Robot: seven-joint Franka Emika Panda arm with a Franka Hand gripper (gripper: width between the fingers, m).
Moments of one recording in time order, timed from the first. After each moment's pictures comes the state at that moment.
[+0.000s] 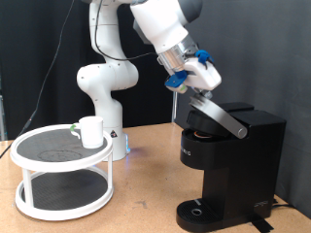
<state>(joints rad) 0.22 -0.18 -0.19 -2.23 0.67 2.16 2.09</state>
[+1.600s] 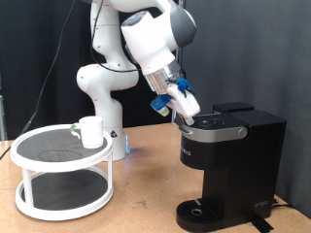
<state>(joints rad) 0.20 -0.14 -0.21 -2.31 0.64 2.29 2.09</state>
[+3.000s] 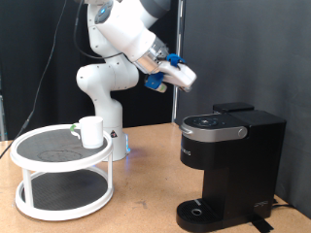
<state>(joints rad) 0.17 -0.31 -0.29 -2.34 0.79 1.88 1.89</state>
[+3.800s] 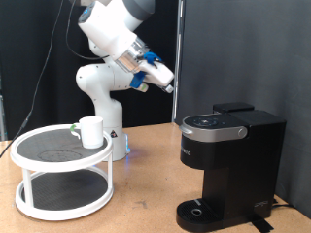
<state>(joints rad) 0.10 -0.44 -0.31 -2.48 0.79 1.99 1.88</state>
